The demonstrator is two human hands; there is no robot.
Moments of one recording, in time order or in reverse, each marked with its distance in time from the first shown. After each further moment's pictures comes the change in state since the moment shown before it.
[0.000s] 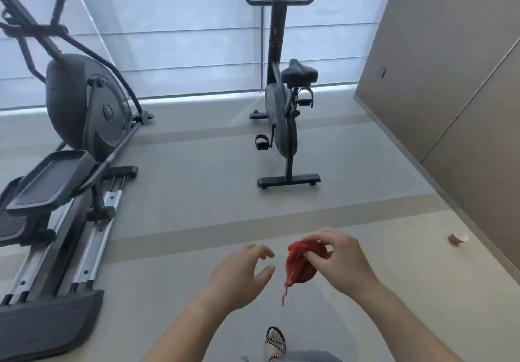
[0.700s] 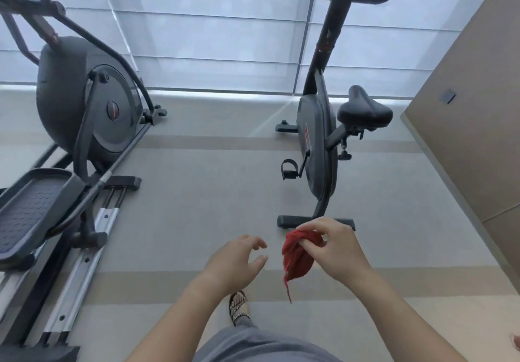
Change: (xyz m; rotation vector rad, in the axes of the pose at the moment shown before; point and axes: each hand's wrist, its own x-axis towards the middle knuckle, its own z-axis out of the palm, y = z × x) left_hand 0.354 -0.151 -0.196 -0.071 0.013 -0.134; right_hand 0.450 -0.011 0.077 -0.026 -0.118 -0.024
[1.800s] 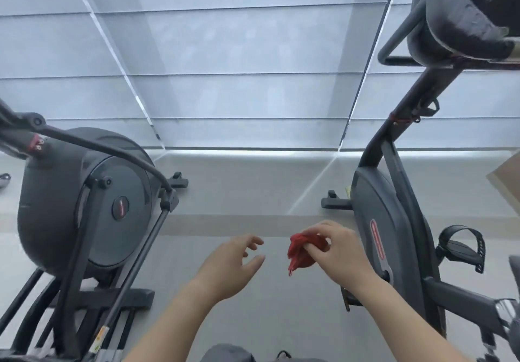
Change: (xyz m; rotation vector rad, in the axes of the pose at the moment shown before) left_hand 0.508 -0.147 -0.408 -0.059 0.101 -0.081; right_hand 0.667 -0.075 0.064 0.120 -0.027 -0.057
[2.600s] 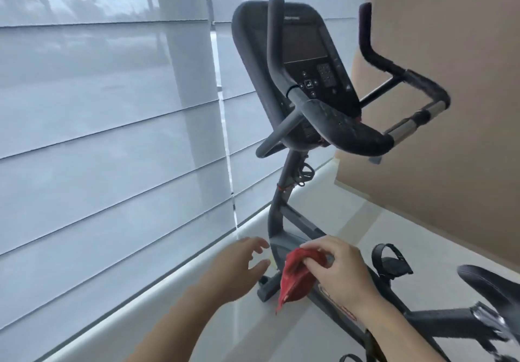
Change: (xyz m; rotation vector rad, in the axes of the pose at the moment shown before) left_hand 0.375 0.138 -0.146 0.255 -0.279 0.852; right_hand 0.233 -0.010 -0.079 -0.127 0.808 0.270
